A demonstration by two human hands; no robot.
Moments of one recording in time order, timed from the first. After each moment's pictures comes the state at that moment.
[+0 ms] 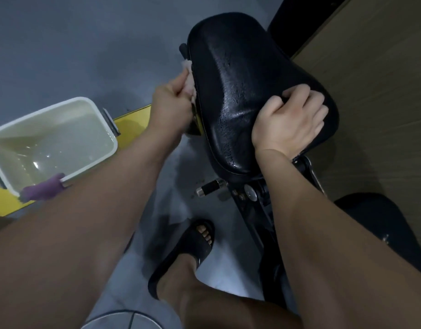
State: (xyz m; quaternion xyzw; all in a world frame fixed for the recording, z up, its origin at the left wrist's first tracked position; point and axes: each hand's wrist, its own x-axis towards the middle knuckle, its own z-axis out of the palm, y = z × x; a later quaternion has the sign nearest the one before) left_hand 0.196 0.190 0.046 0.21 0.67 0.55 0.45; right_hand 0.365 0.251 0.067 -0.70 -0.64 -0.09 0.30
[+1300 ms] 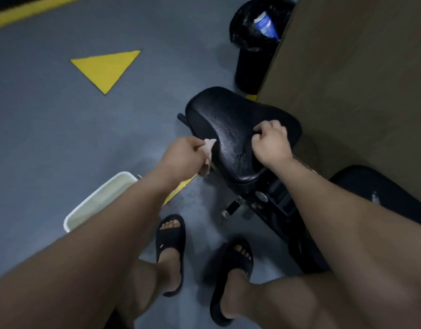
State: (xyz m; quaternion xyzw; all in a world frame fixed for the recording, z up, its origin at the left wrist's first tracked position) left_hand 0.170 0.120 0.177 0.49 0.66 0.30 0.48; right_hand 0.384 0.214 0.140 -0.69 -0.68 0.21 0.13
